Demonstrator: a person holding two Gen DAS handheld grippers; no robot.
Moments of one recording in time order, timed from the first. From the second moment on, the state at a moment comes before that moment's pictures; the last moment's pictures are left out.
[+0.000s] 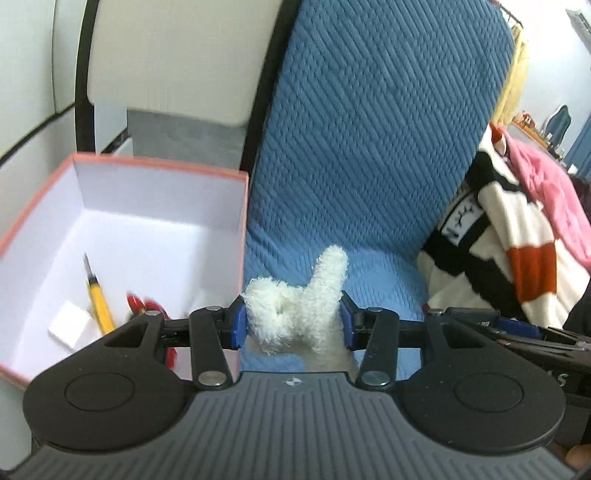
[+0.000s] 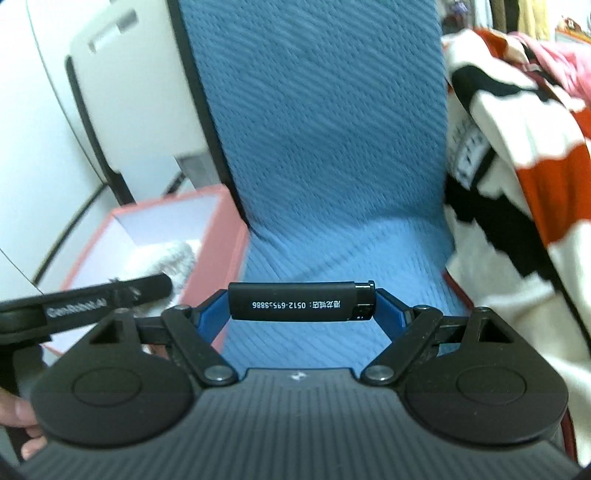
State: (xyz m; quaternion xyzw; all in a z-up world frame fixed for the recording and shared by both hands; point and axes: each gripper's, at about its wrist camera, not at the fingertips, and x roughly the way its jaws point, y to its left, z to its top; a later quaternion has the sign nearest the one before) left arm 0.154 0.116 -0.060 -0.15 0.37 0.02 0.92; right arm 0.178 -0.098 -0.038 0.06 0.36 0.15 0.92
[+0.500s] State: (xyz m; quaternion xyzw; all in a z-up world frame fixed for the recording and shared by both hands) left arm 0.153 0.228 -0.020 -0.14 0.33 0.06 0.93; right arm 0.187 0.009 0.017 0.04 0.31 0.24 0.92
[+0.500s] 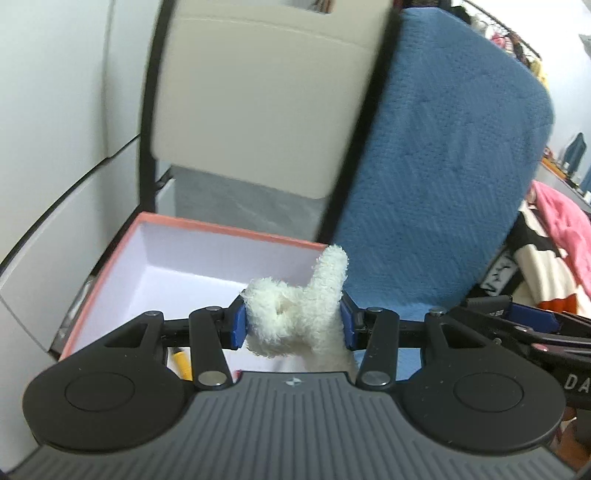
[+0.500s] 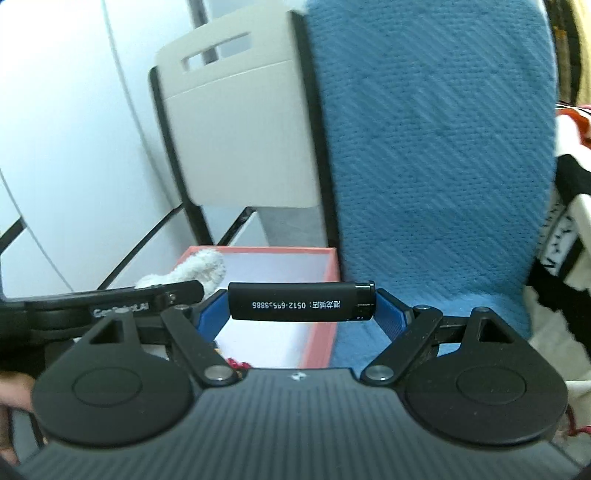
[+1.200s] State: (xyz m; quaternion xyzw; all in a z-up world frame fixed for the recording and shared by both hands) left arm 0.121 0.301 -0.129 -0.17 0.43 0.13 0.88; right arm 0.181 0.093 -0.100 -0.03 0.44 0.28 0.86
